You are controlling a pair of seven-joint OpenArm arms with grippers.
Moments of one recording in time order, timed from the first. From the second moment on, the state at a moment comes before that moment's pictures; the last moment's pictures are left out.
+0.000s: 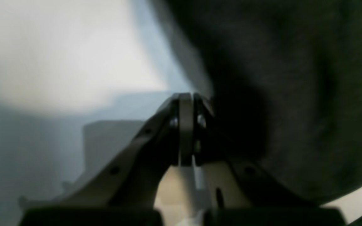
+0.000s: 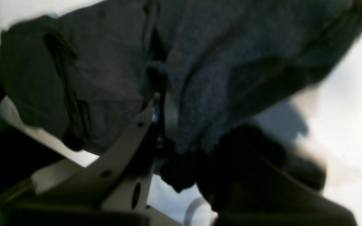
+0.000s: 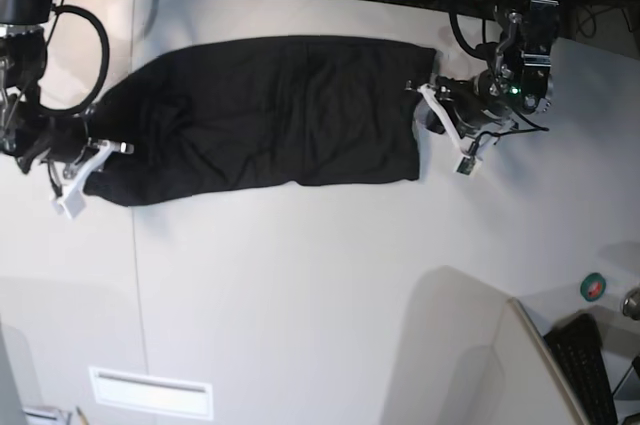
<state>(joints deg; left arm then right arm) 8.7 -17.1 0.1 77.7 -14.4 -20.8 40.9 -1.9 16.9 12.8 77.1 42.7 18.4 -66.3</state>
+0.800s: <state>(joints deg) 14.2 -18.5 -13.2 77.1 -13.3 -19.8 40.0 -6.1 7.9 -18.1 101.4 42.9 -17.7 -66.5</state>
